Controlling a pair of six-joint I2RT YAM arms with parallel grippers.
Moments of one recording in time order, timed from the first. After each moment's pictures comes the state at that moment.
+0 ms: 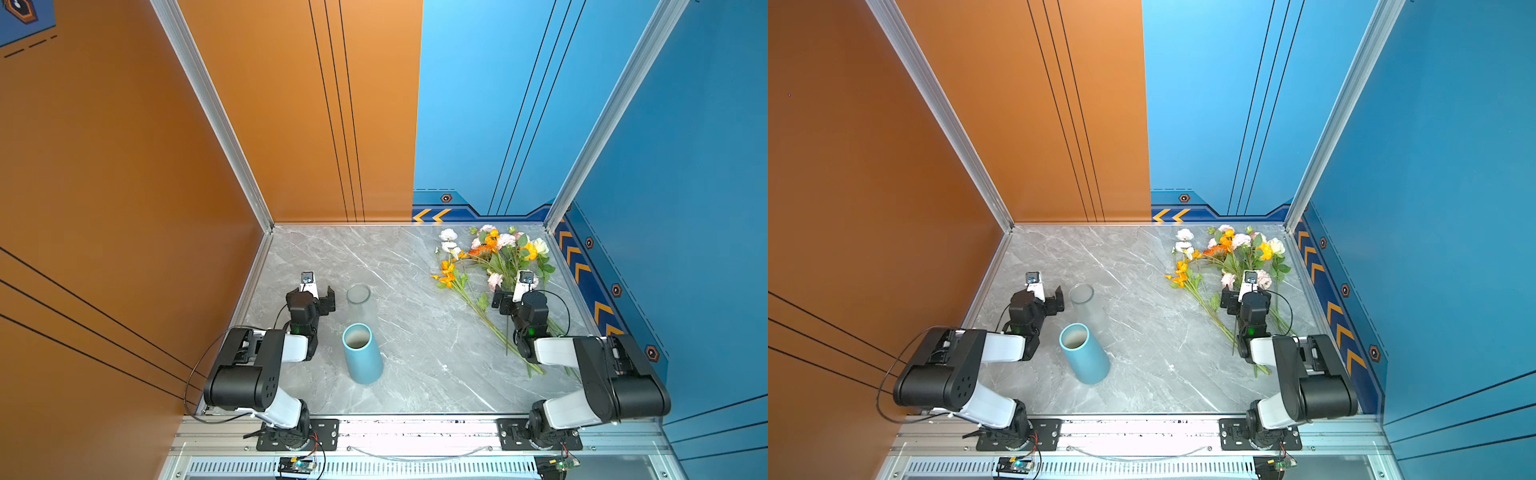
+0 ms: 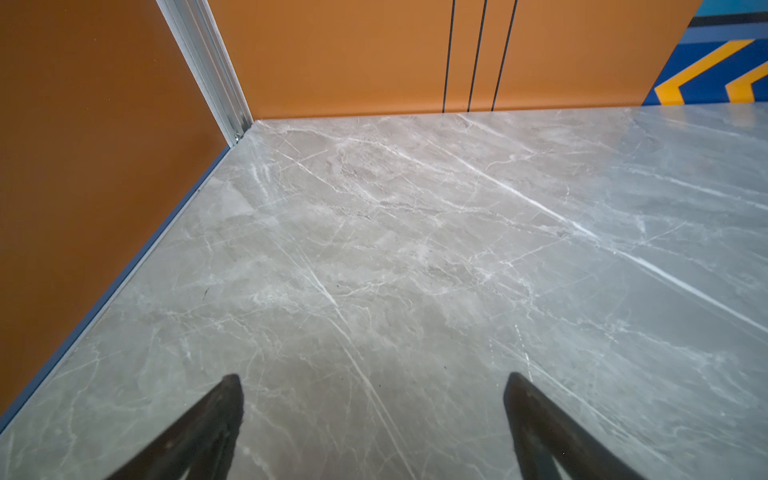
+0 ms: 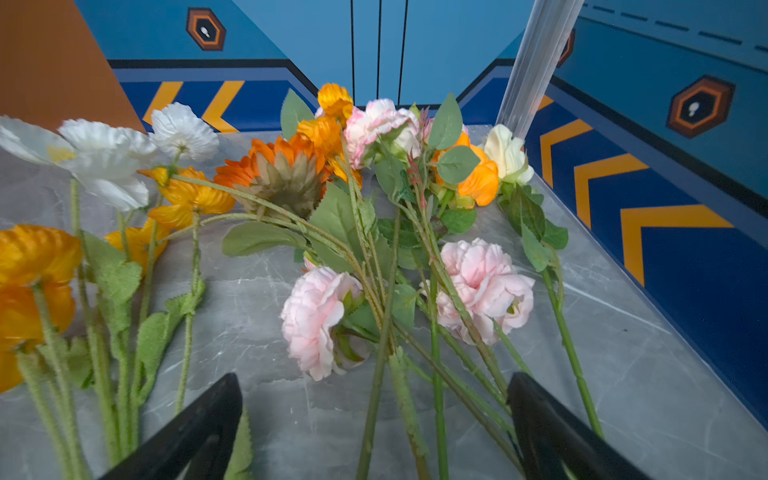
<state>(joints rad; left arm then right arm) -0.03 1.49 0.35 0.83 -0.19 0.00 0.09 1.40 0.34 0.76 0.20 0.03</state>
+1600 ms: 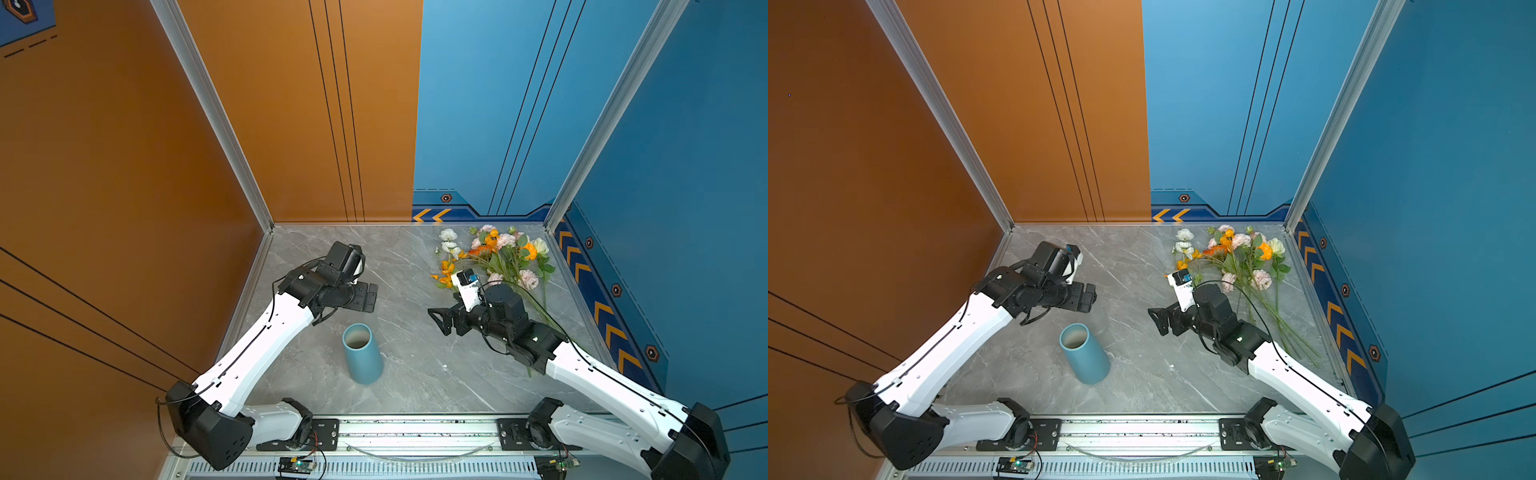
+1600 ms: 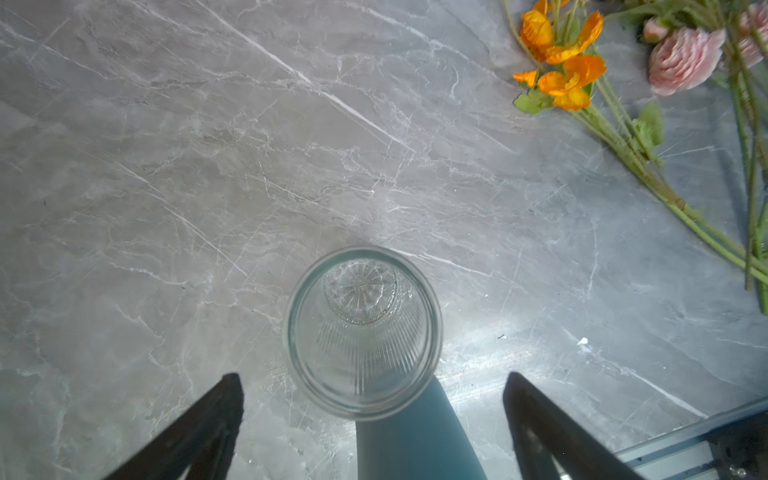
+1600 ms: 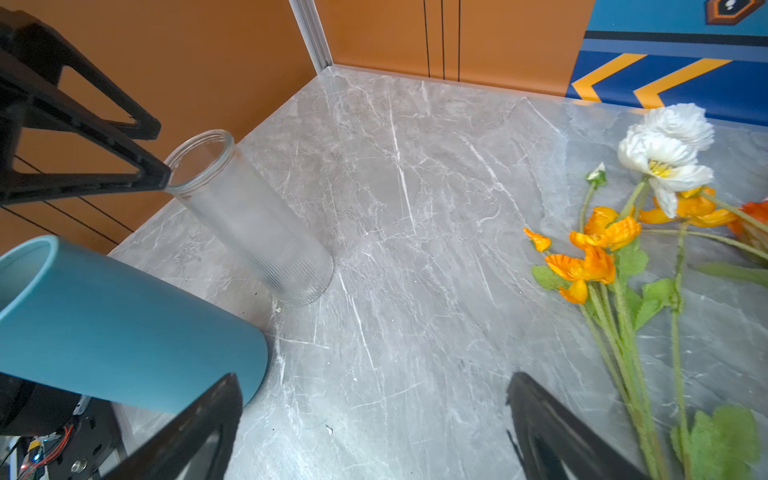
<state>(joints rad) -0.53 1.29 1.34 -1.08 -0.11 -0.29 0.69 1.03 0.73 -0.16 -0.11 0.22</state>
